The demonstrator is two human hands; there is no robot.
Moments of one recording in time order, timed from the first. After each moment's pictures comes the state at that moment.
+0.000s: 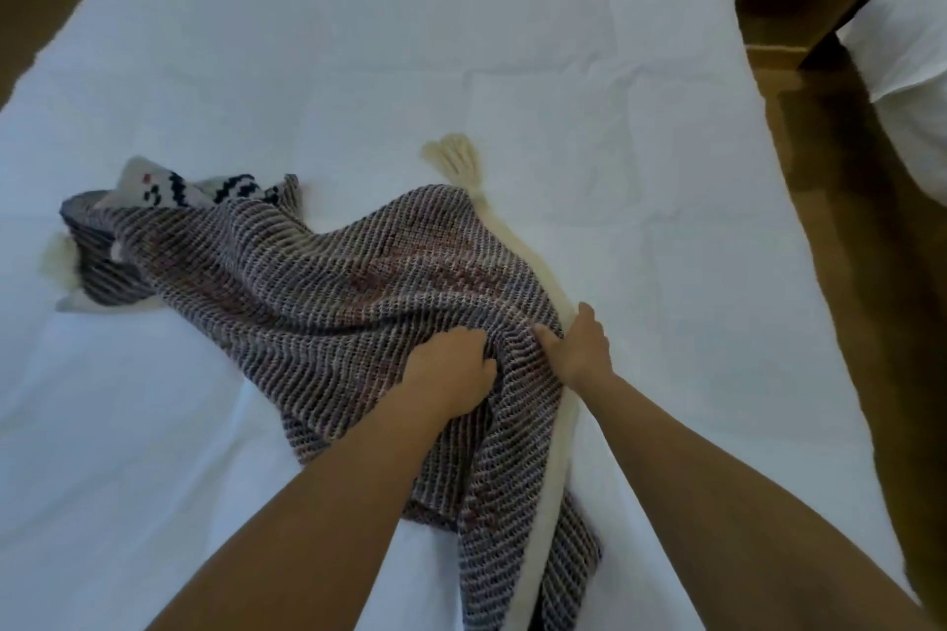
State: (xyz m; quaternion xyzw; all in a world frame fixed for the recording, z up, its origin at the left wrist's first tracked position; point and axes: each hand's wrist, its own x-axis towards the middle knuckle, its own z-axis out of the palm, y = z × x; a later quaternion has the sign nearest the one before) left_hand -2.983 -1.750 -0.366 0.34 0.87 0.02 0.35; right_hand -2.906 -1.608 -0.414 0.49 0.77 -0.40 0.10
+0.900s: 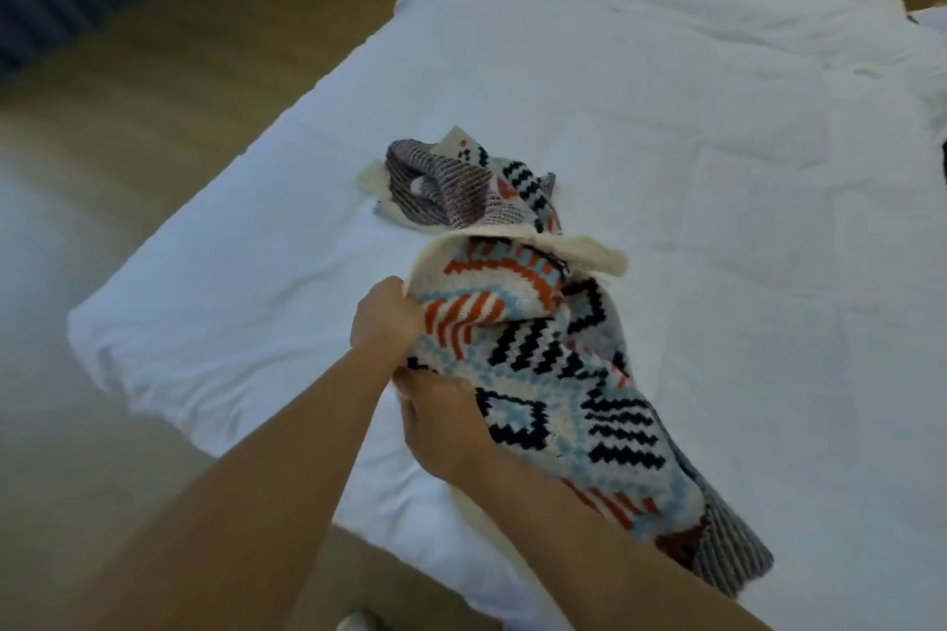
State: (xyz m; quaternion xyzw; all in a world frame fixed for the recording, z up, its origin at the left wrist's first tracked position) left_hand -3.032 -2.077 -0.301 -0.09 0.94 0.31 0.13; right_hand -2.924 -2.010 -0.309 -0.10 0.93 -0.35 0.02
